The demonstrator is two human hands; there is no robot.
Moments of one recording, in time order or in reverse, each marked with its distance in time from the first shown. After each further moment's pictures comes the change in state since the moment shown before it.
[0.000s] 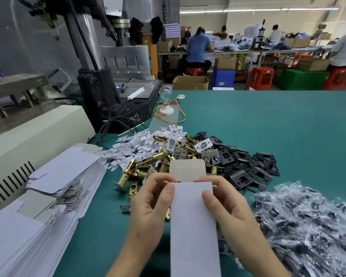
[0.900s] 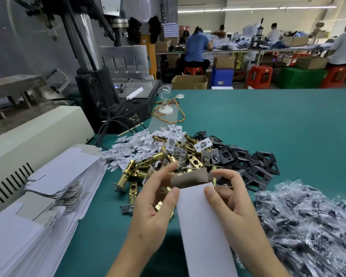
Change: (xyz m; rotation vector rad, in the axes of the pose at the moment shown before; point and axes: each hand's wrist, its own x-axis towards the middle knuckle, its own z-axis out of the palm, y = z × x) left_hand 0.000 0.000 -0.002 0.064 -0.065 0.043; right_hand 0.003 0.006 0.000 0.009 0.137 0.012
